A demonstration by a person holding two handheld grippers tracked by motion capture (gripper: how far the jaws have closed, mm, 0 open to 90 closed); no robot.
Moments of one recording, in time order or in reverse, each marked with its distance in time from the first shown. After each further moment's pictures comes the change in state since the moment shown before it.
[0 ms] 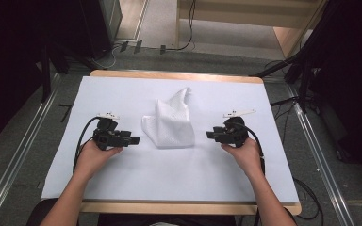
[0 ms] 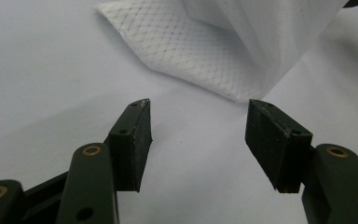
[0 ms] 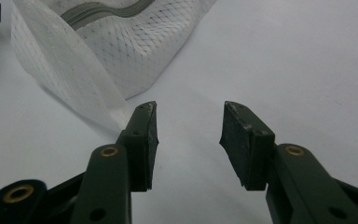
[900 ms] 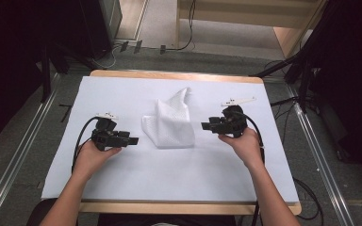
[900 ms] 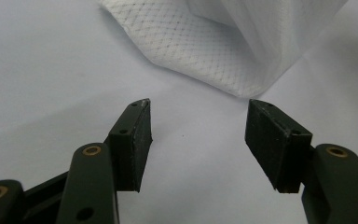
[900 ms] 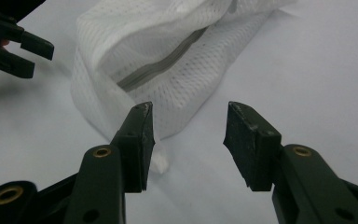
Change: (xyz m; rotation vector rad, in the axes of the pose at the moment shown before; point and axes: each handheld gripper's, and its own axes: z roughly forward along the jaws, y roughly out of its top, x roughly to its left) left arm 0.000 -0.001 -0.003 0.014 0.009 -0.007; right arm 0.013 0.043 -0.014 -0.032 0.077 -0.029
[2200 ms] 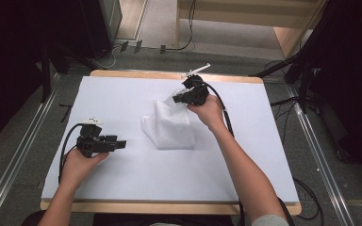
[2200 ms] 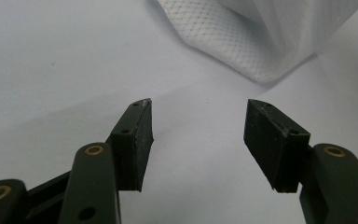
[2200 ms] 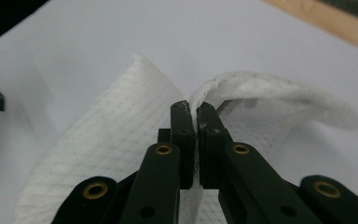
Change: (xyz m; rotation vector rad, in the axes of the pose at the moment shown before) left arm 0.009 -0.027 -0.030 -0.059 0.058 -0.057; right arm 0.021 0.105 0.089 0.064 0.056 -0.142
